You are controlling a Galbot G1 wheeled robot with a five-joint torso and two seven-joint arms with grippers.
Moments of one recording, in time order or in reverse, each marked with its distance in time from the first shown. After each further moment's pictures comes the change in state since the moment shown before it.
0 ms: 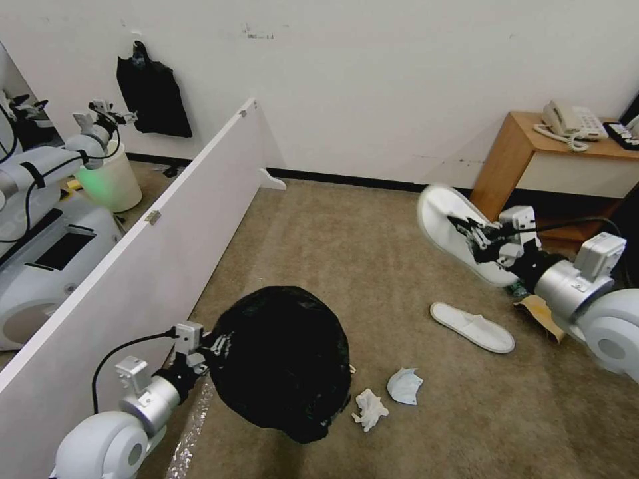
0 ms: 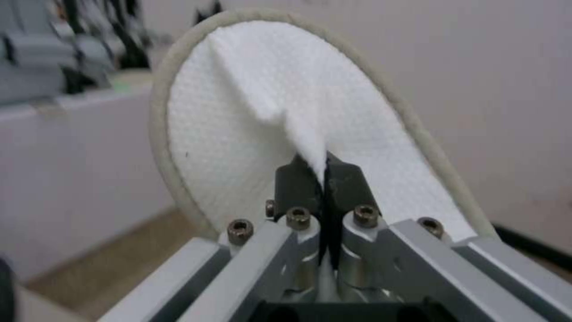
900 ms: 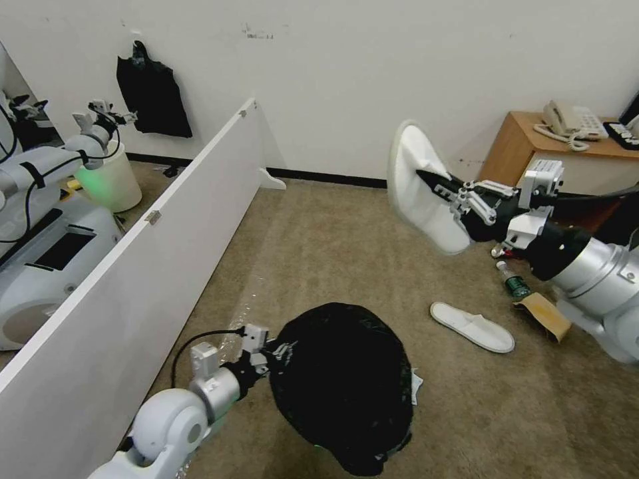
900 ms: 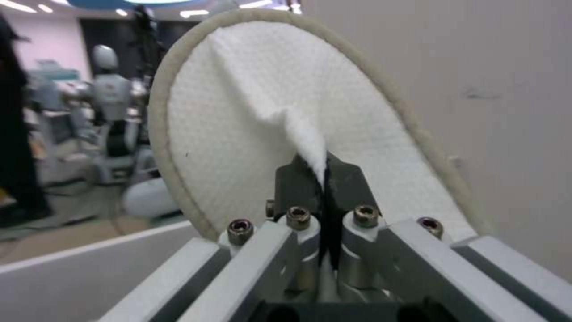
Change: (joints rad) left arm -0.220 0.025 0.337 0.088 -0.101 0.077 -0.052; right arm 0.007 -0.062 0.036 0.107 0.260 0.176 -0.274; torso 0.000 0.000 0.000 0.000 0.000
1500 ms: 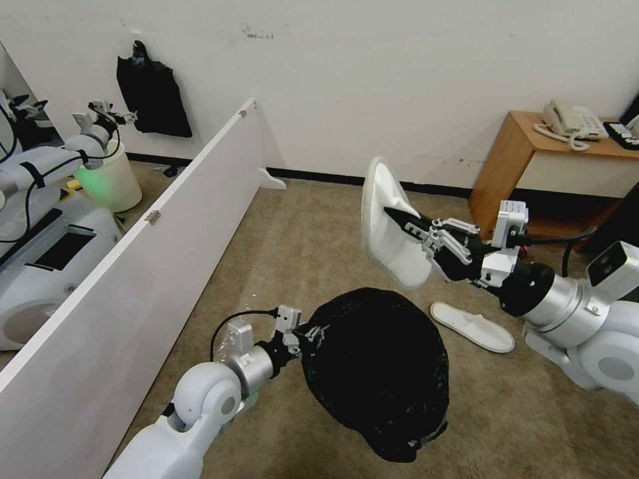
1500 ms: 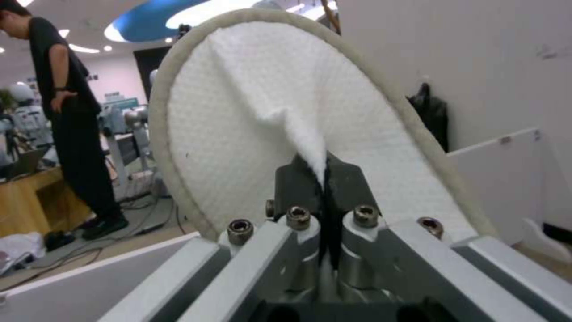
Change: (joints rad) left arm -0.170 -0.037 0.127 0.046 -0.111 0.033 -0.086; right arm 0.013 0.094 -0.159 -0.017 -0.008 0.011 -0.119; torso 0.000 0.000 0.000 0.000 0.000
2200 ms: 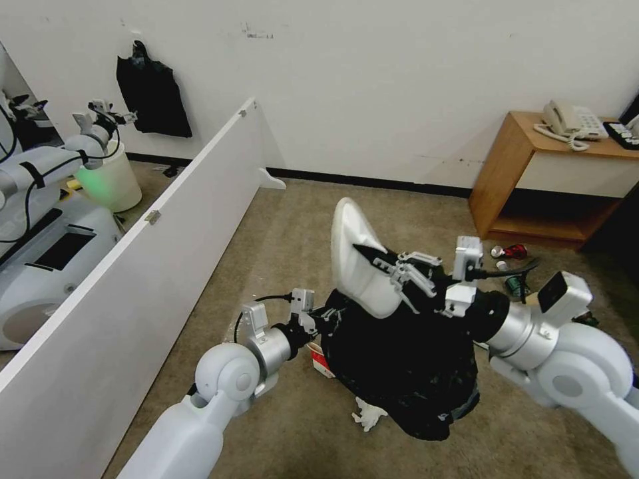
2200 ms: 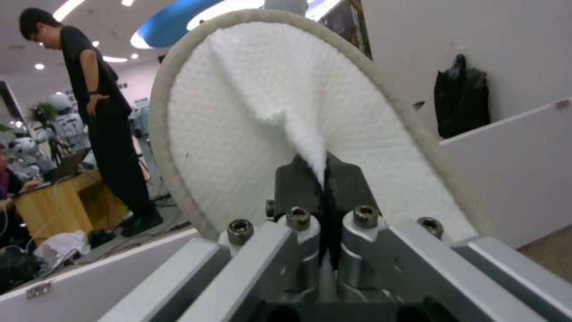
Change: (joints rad) left arm -0.076 -0.074 0.033 0.024 -0.189 0.060 -0.084; right arm 0.061 0.128 -0.192 -0.031 -0.108 -0.030 -0.036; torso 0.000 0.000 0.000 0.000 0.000
